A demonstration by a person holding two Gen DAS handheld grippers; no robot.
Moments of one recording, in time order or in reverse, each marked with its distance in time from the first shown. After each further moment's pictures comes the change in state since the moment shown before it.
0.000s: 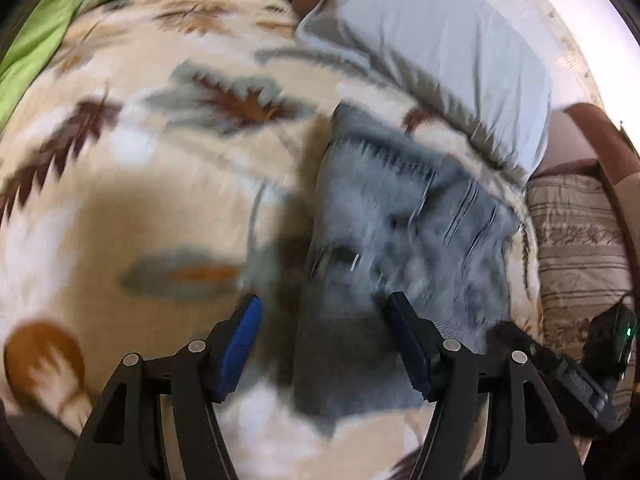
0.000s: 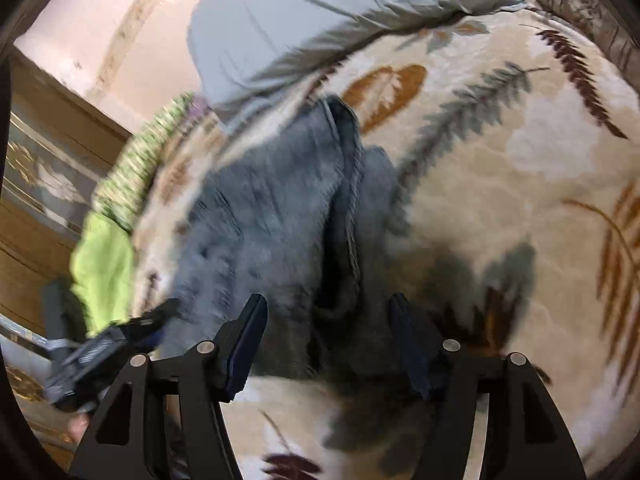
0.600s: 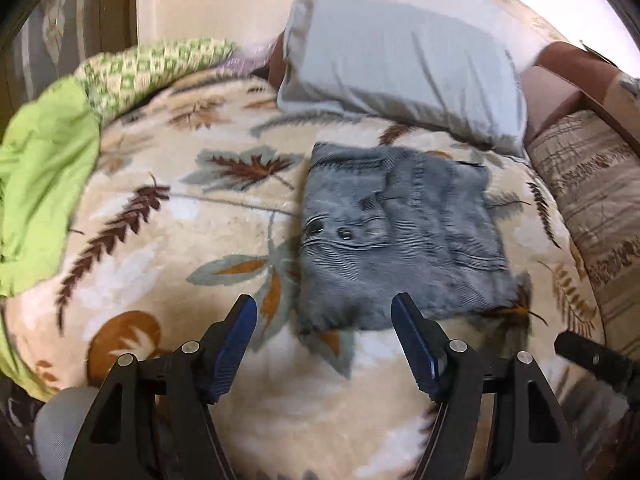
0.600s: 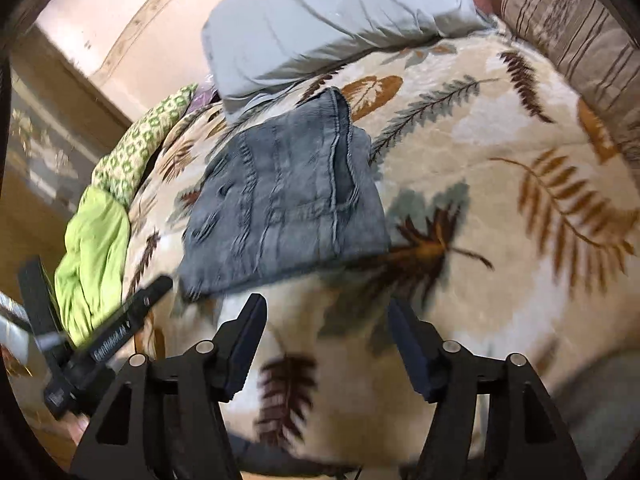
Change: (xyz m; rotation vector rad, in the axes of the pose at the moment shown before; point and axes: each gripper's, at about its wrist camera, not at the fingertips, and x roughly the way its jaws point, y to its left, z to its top) left arm -0.087 -0.062 -0.087 0.294 -0.259 0.206; right arm -0.078 0.020 -0.074 -0.057 -0.061 -0.065
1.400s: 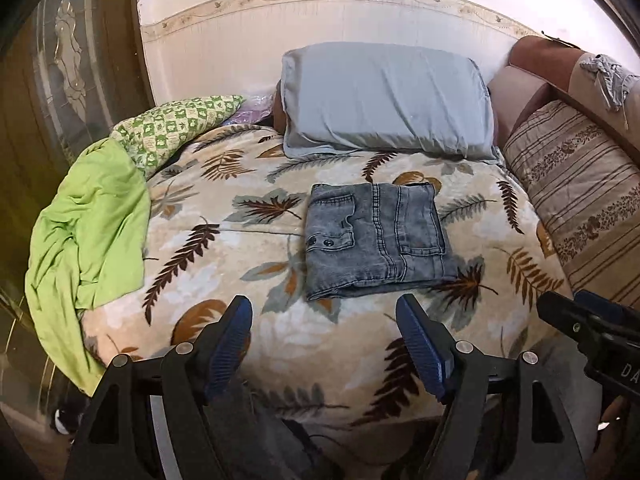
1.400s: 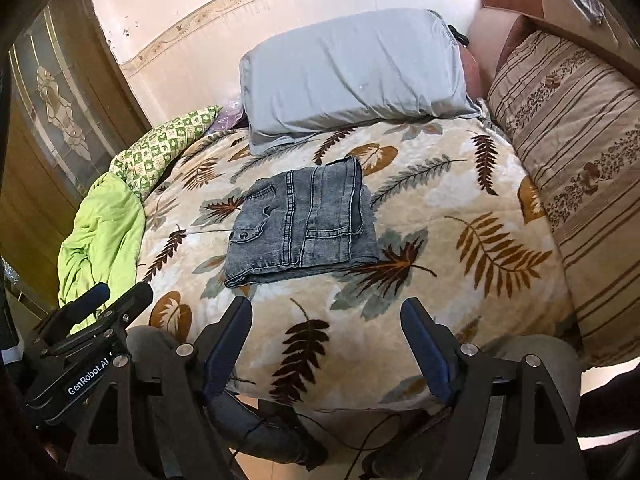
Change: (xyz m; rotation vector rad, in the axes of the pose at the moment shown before) left arm -0.196 -0.035 -0.020 0.111 -0.059 0.077; right arm -0.126 0.061 -0.023 -0.136 -0.141 -0.121
